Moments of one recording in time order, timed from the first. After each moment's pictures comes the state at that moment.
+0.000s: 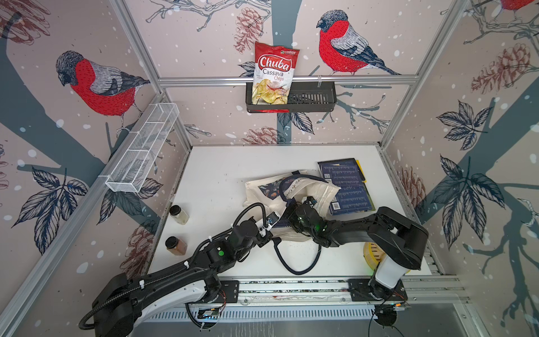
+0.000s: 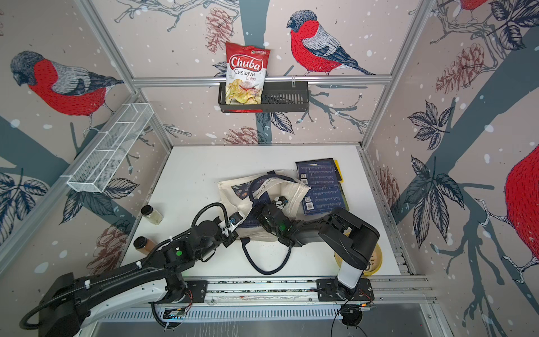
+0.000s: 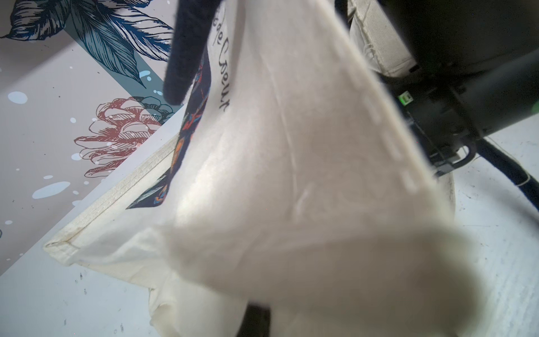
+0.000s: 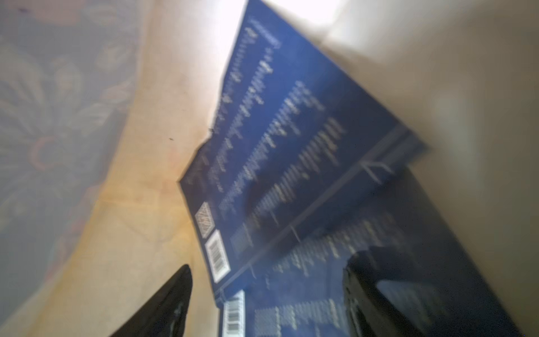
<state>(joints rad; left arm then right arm) -0.97 0.83 0.36 0.03 -0.26 0.26 1.00 1.75 0.65 0.57 0.16 1.42</state>
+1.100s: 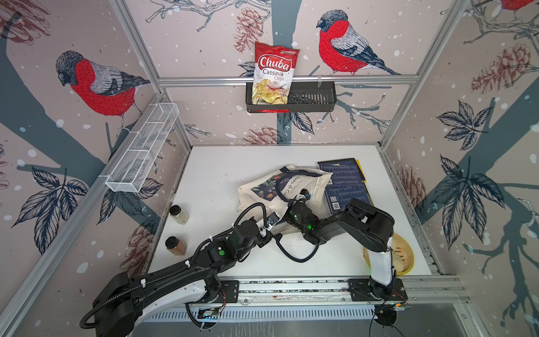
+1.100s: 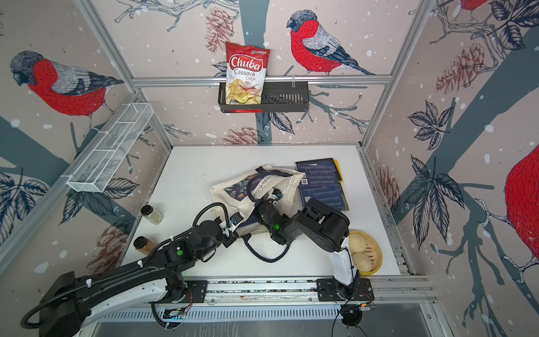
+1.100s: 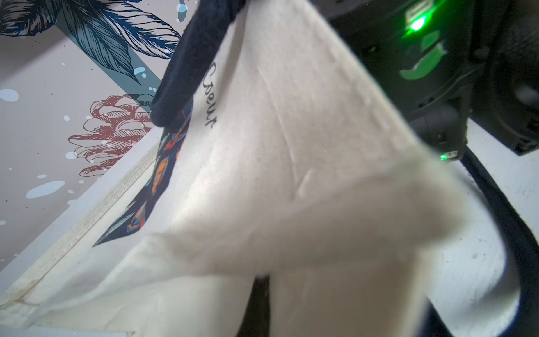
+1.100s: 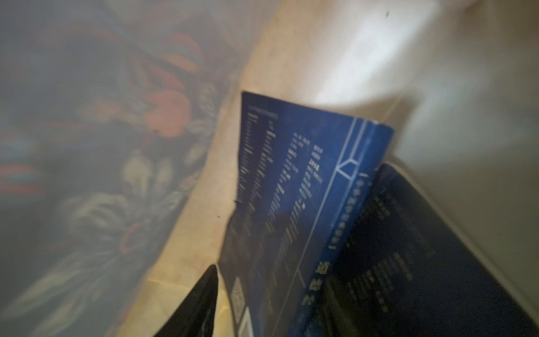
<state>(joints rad) -0.97 0.84 0.36 0.03 -0.26 0.26 0.97 2.01 0.74 1.03 0.28 1.28</state>
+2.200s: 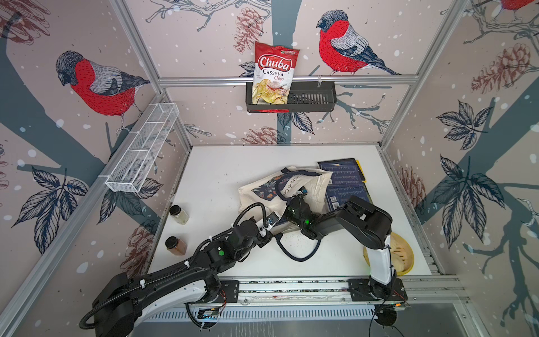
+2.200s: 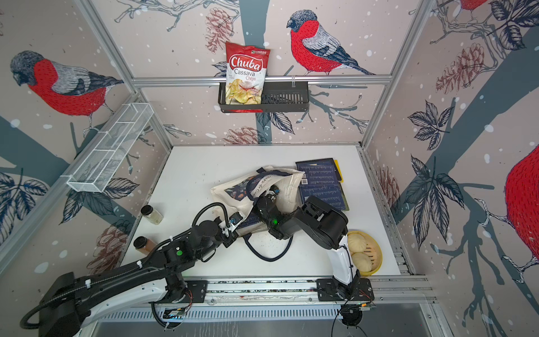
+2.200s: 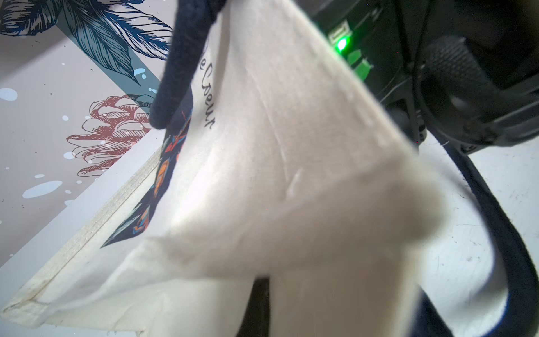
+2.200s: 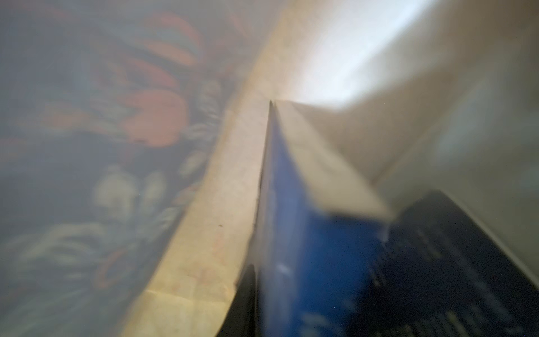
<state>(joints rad) -0.97 0.84 0.36 0.03 -0.25 0.25 0.94 2.02 0.83 0.92 0.20 1.23</state>
